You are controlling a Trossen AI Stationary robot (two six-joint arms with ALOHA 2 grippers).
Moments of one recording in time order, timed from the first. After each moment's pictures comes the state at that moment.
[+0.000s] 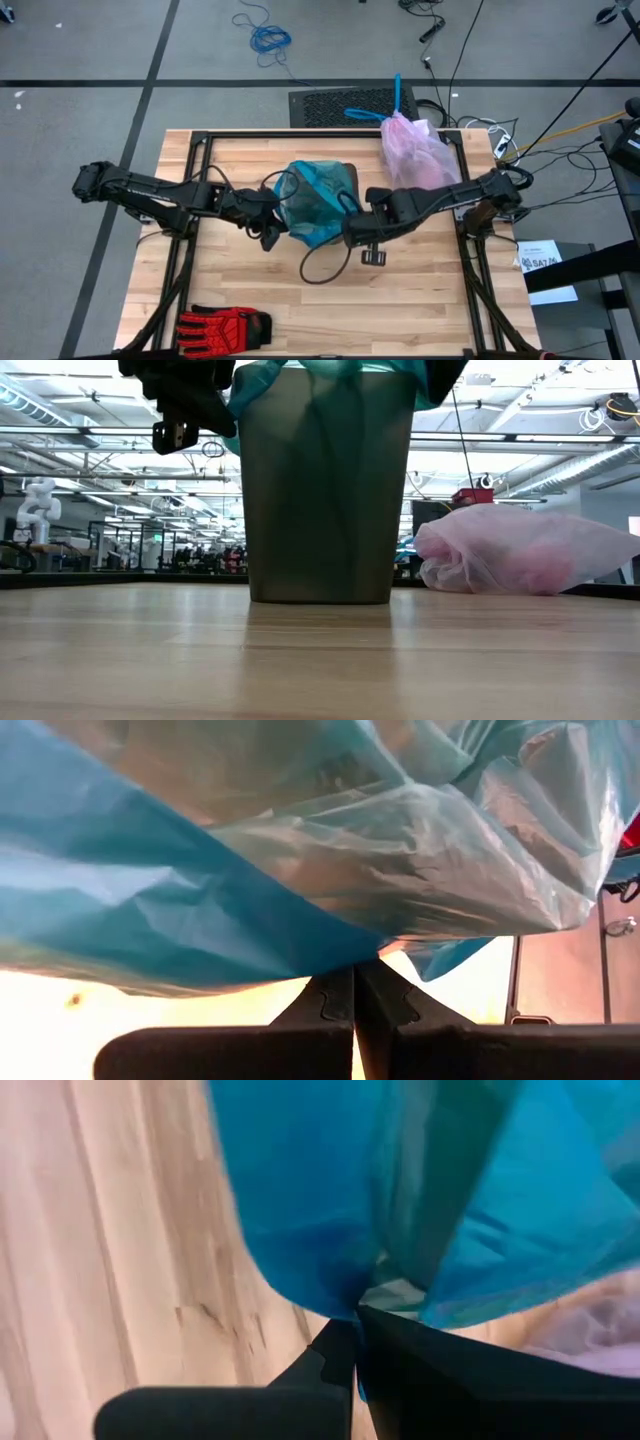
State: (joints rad) left arm -0.12 1.13 0.84 -0.40 0.01 -0.73; right arm 0.27 1.78 1.84 -1.45 0.21 0.38
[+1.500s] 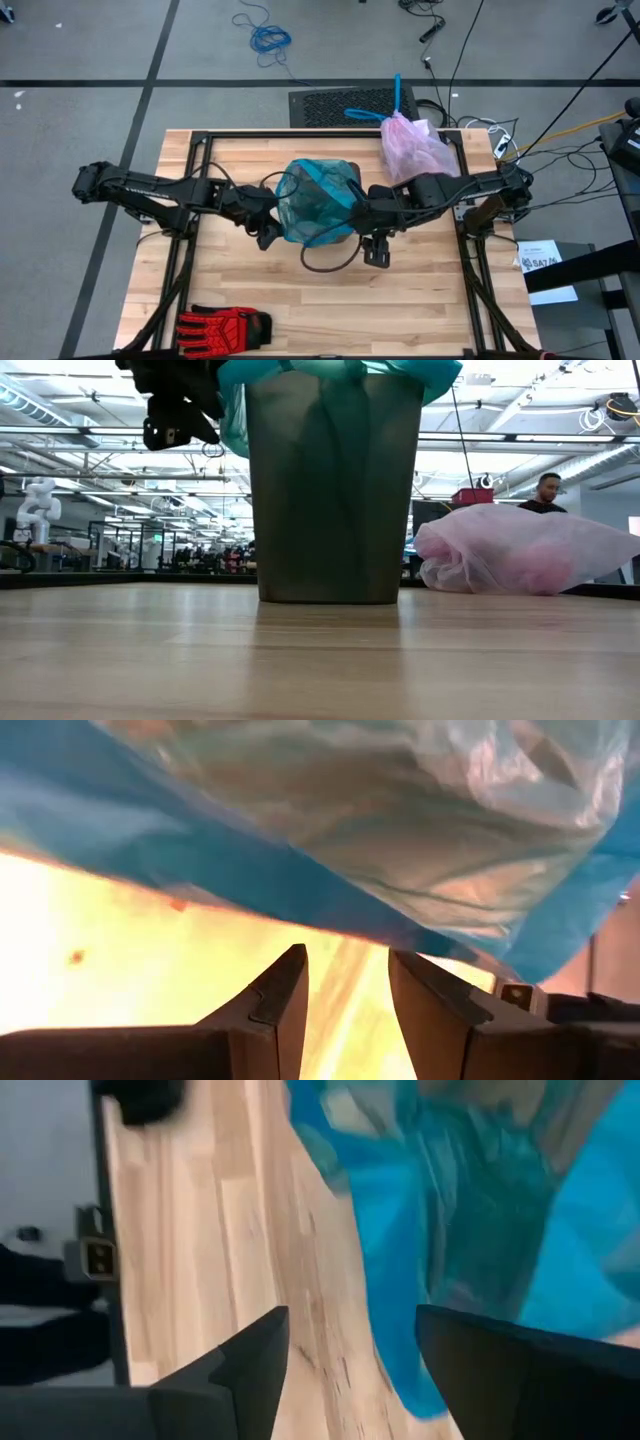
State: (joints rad) left arm -0.09 1.13 0.89 -0.52 0.09 -0.73; right arm 0.26 1.70 1.94 -1.37 0.07 0.42
